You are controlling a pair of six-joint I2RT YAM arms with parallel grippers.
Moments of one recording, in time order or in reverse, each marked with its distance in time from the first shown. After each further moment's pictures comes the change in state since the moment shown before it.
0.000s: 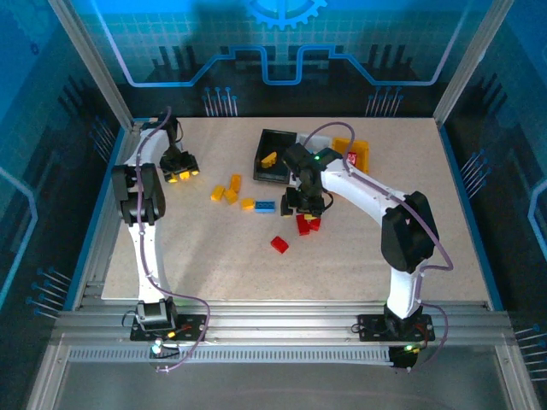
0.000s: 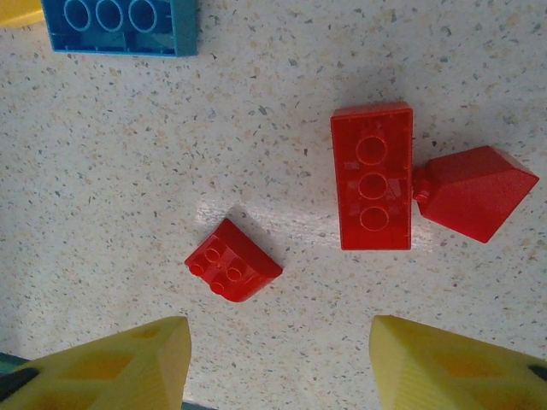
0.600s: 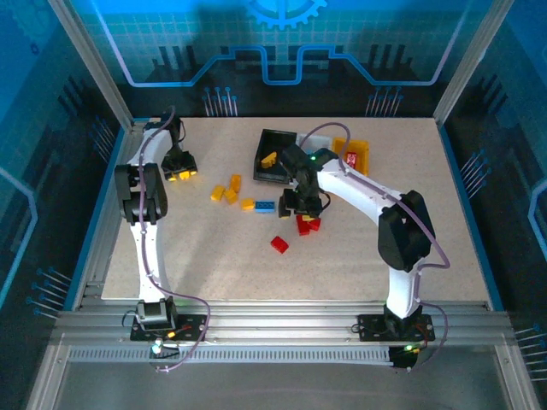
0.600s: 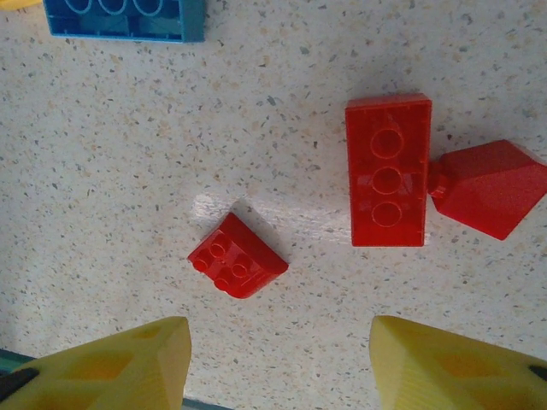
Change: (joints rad) left arm -0.016 0.027 0.029 0.014 -0.073 0.000; right arm 0.017 0.025 0.024 -0.019 -0.002 0.000
